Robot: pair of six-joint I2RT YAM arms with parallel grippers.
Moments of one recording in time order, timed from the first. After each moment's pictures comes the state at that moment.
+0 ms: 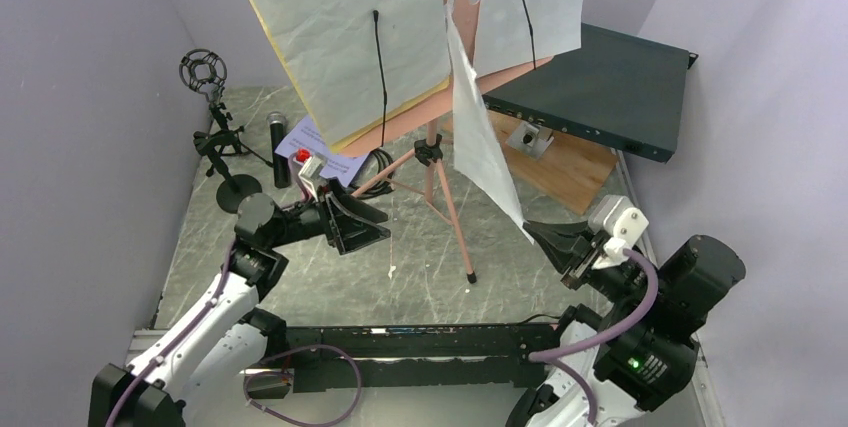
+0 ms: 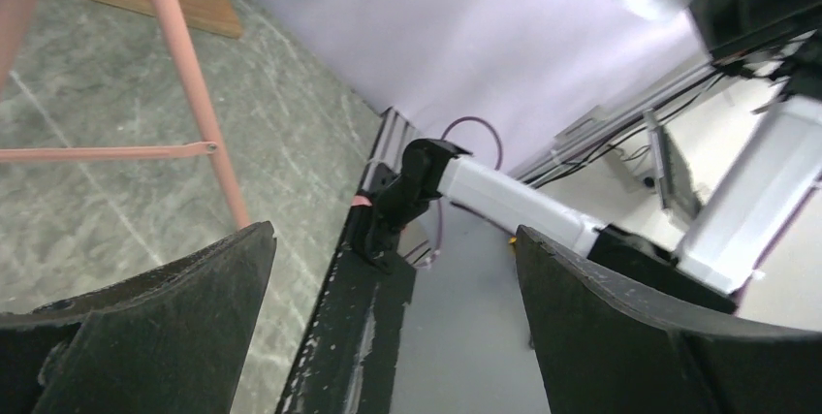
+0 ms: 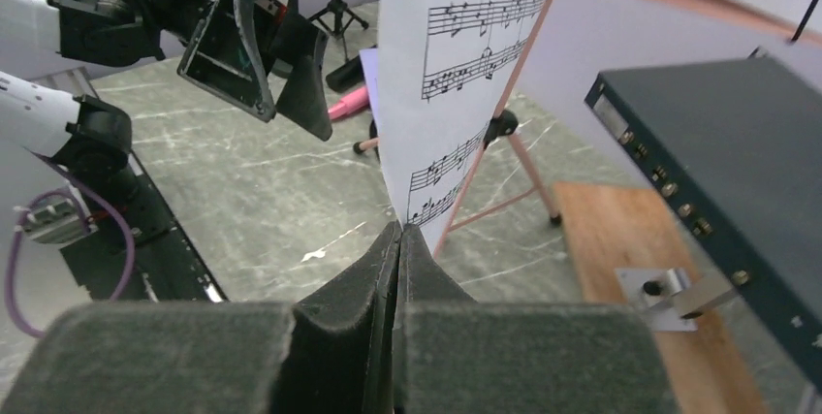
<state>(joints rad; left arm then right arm) -0.40 0.75 0.46 0.43 0.89 -0.86 -0.70 0.59 1.65 -1.40 -1.53 -0.56</state>
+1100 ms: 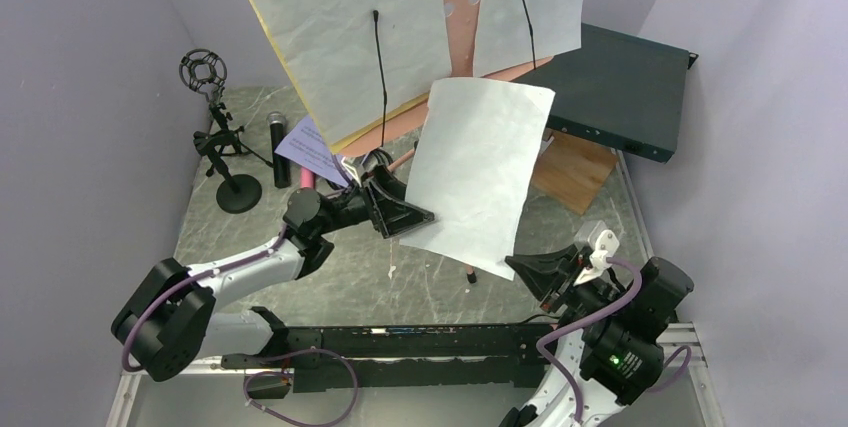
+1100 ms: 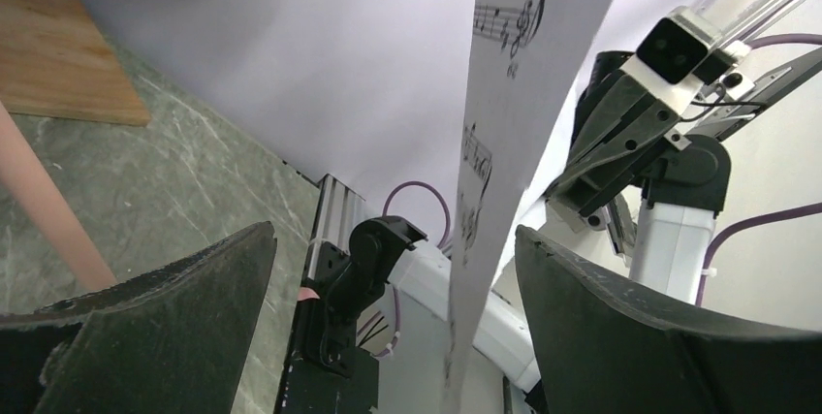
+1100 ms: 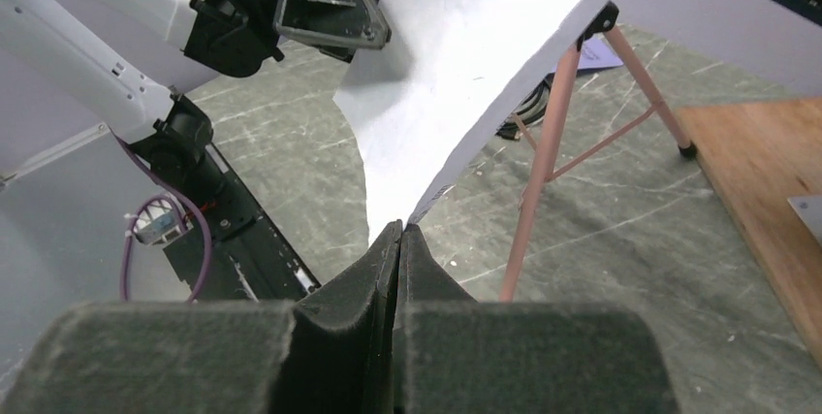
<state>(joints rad) -0.68 1.23 0.52 1.10 0.66 -1.05 -0.69 0.34 1.19 -1.49 -1.55 -0.54</state>
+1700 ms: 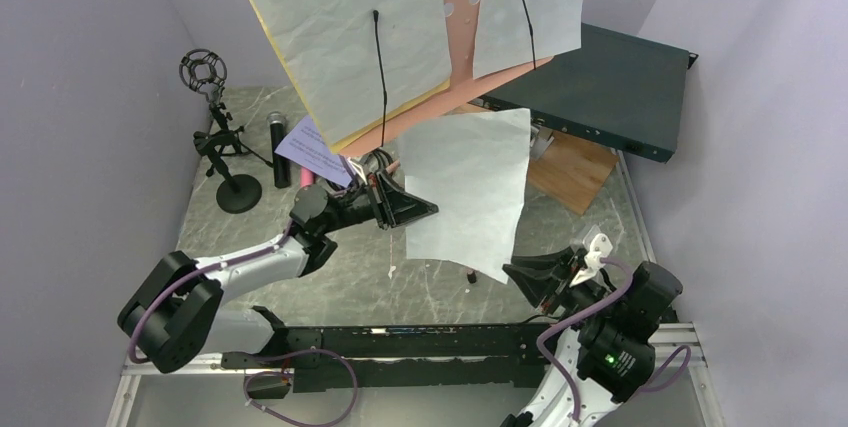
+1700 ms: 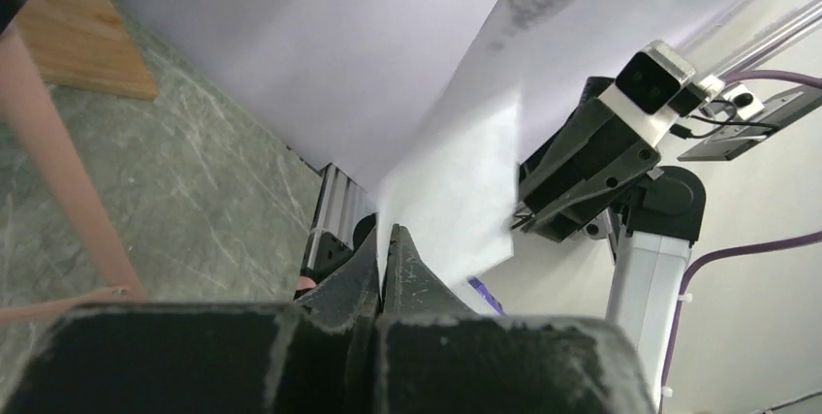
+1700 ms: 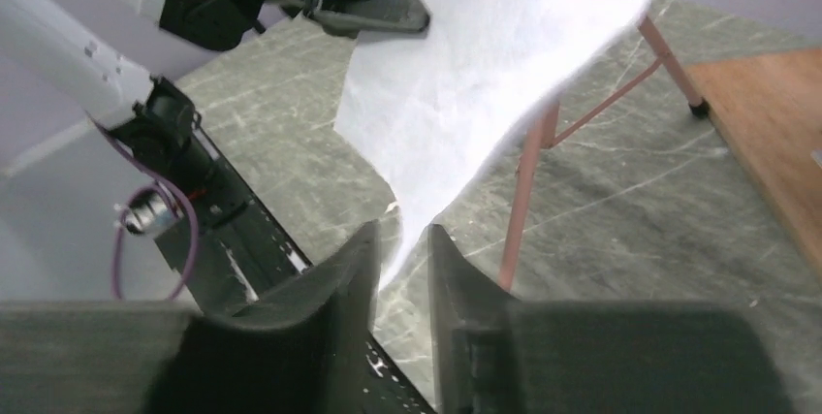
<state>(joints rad) -0.68 1.28 0.54 1.10 0.65 -1.09 -0.67 0.25 1.02 -1.44 -1.52 -0.50</state>
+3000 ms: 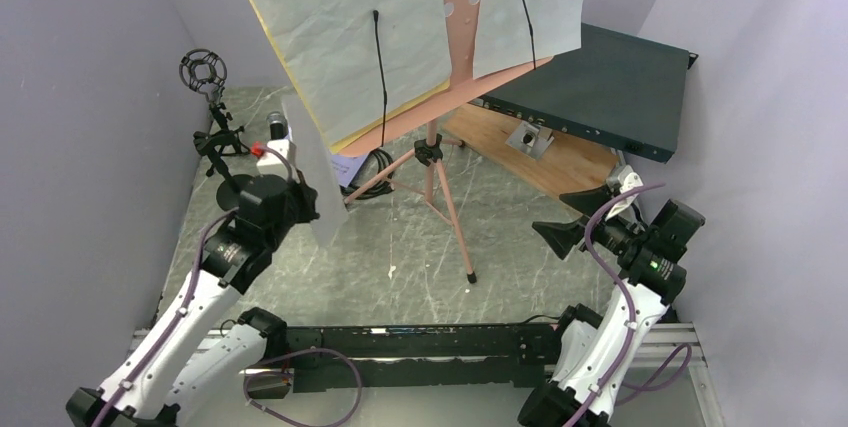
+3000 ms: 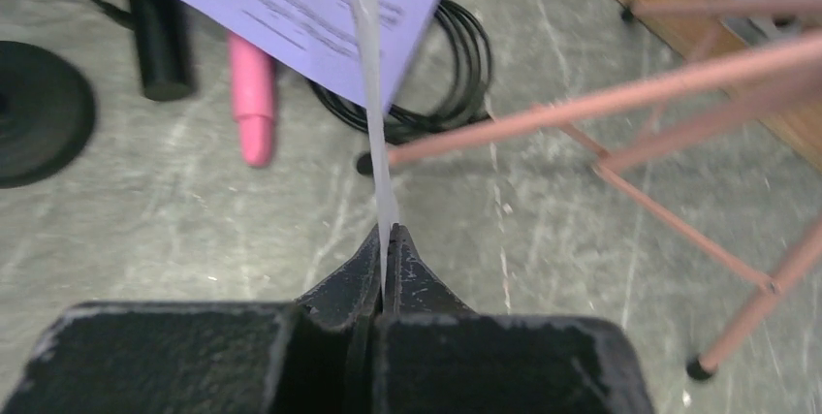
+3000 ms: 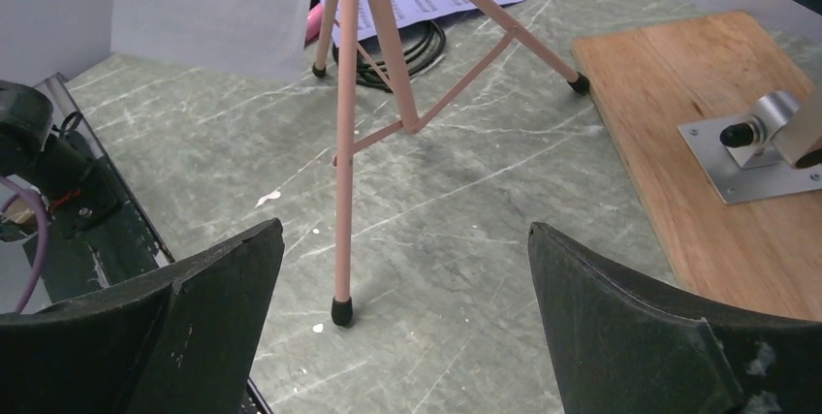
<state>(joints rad) -0.53 0.72 0.74 -0.46 -0.29 -0.42 -0.66 0.64 0.78 -0.84 -1.43 -0.52</state>
